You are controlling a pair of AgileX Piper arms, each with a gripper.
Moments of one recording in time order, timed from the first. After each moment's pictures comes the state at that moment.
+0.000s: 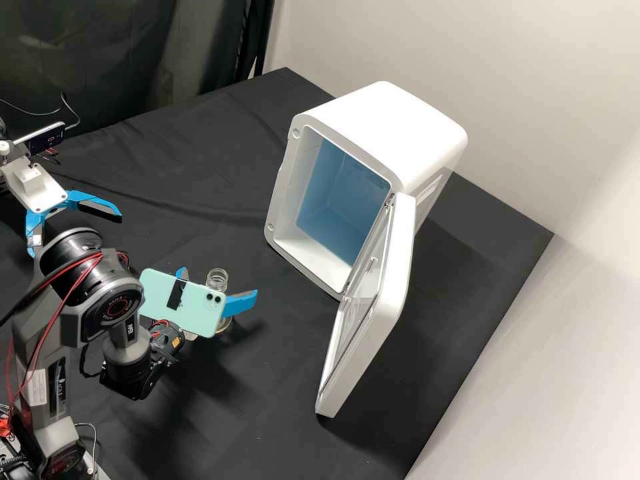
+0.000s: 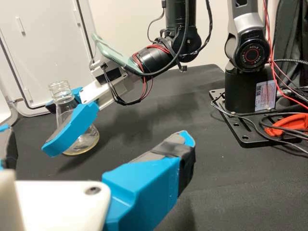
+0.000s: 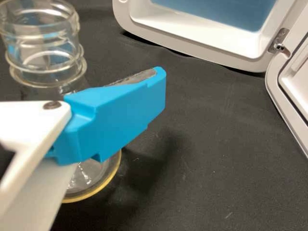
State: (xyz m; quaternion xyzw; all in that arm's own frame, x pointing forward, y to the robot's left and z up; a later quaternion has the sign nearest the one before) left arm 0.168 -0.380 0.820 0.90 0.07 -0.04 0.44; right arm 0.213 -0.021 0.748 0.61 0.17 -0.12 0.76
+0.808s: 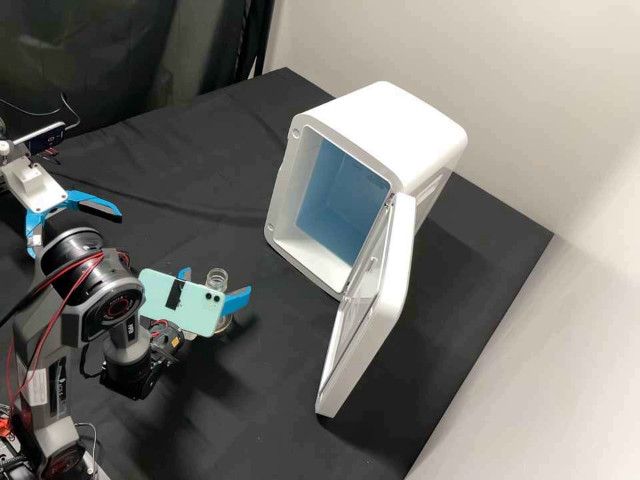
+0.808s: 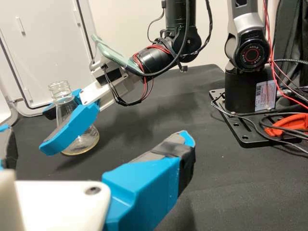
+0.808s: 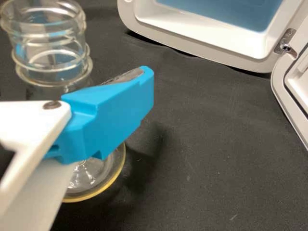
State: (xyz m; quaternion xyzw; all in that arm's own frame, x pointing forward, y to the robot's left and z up) left arm 0.168 -0.380 0.820 0.90 0.07 -0.04 0.44; right arm 0.213 -0.021 0.747 0.61 0.17 -0.13 0.76
